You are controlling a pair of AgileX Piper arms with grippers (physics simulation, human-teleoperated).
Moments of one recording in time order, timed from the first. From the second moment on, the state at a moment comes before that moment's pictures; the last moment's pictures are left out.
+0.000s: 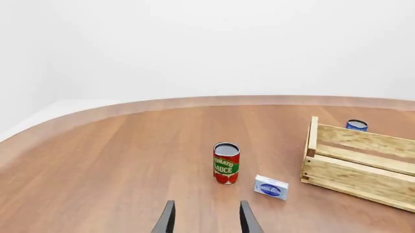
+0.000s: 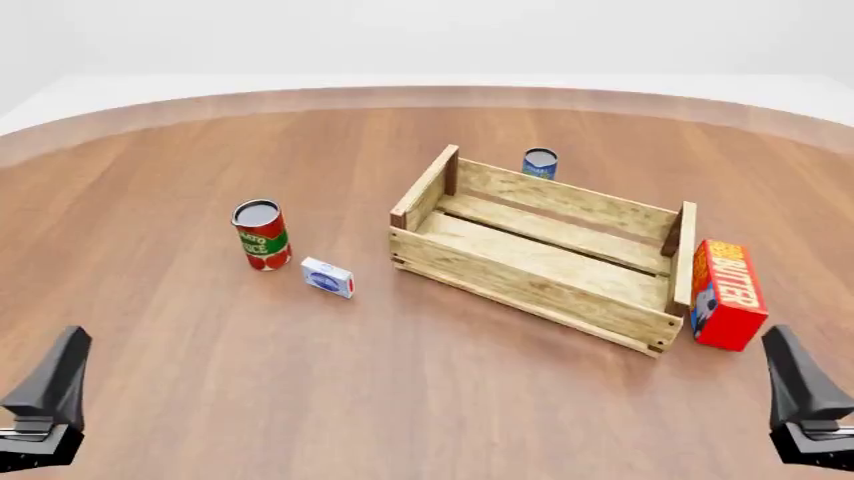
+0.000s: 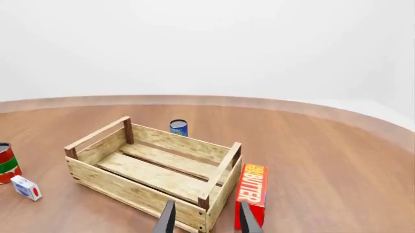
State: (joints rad) left arm 0.00 0.00 0.00 0.00 0.00; right arm 0.00 0.01 0.00 -0.01 0.00
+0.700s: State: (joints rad) left arm 0.00 0.00 0.00 0.00 0.00; right arm -0.05 0.10 0.00 -0.07 -0.02
